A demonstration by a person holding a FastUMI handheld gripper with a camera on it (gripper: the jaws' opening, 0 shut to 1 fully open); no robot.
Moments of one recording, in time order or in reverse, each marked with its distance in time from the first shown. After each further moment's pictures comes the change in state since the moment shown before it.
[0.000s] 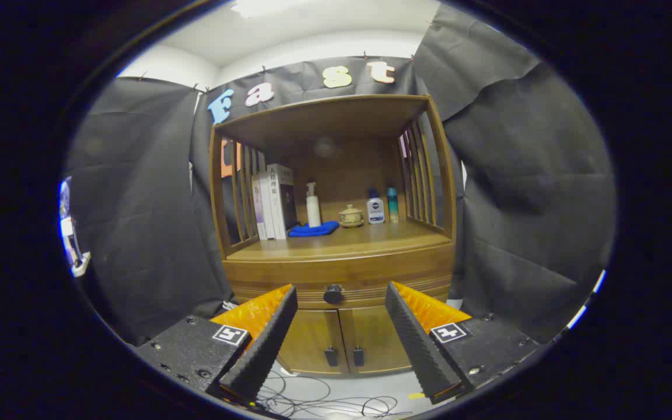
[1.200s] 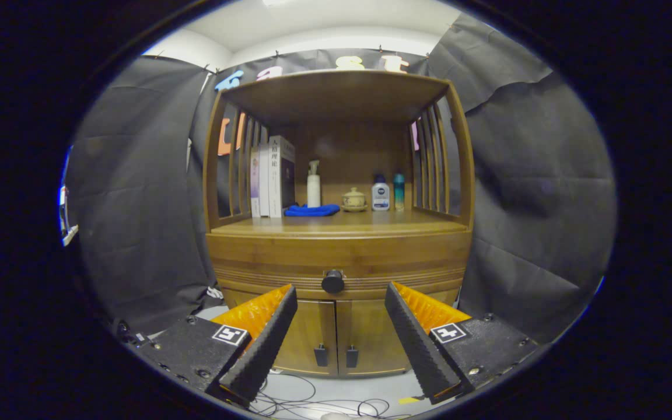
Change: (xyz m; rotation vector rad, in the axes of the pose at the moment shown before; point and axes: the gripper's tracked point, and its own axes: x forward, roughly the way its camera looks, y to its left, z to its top) arm 0.074 0.010 -0.066 -0.065 0.046 -0.031
